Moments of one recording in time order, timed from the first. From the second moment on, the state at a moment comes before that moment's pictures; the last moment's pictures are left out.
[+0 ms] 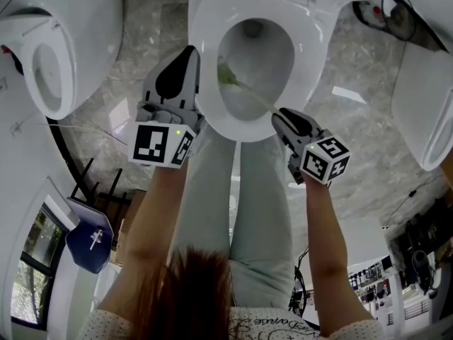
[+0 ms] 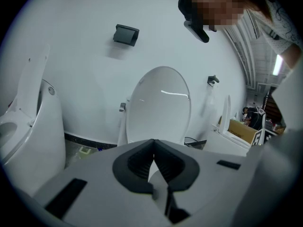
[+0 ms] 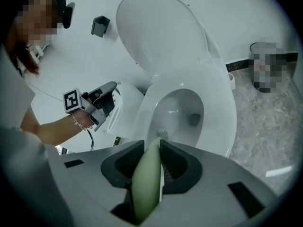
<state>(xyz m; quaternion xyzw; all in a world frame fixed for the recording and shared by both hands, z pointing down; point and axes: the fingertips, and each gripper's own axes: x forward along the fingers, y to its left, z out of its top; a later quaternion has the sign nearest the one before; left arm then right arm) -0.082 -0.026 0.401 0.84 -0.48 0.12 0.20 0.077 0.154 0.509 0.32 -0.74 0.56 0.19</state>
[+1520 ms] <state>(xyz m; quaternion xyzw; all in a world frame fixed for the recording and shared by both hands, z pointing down) -0.076 -0.031 0.375 0.86 -0.47 0.11 0.19 0.101 0.185 0.469 0.16 -0.73 0.54 0.39</state>
